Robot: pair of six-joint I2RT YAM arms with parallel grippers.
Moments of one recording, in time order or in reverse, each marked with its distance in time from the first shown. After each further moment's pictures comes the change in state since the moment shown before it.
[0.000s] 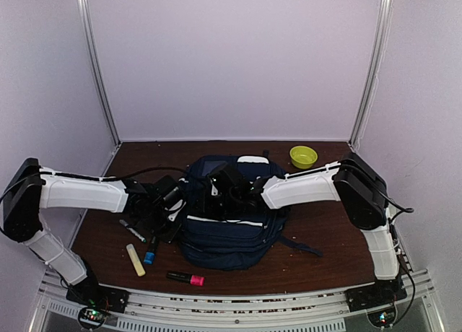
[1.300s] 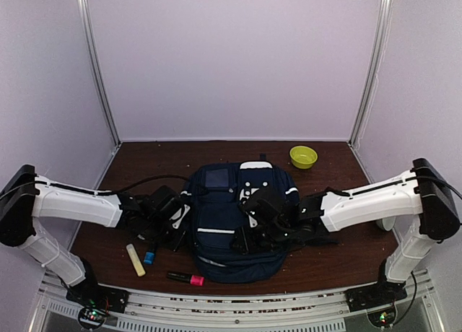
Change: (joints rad) left arm -0.080 -0.079 -0.150 0.248 0.036 -0.065; right arm 0.160 -0.549 -0.533 -0.232 0.138 -0.074
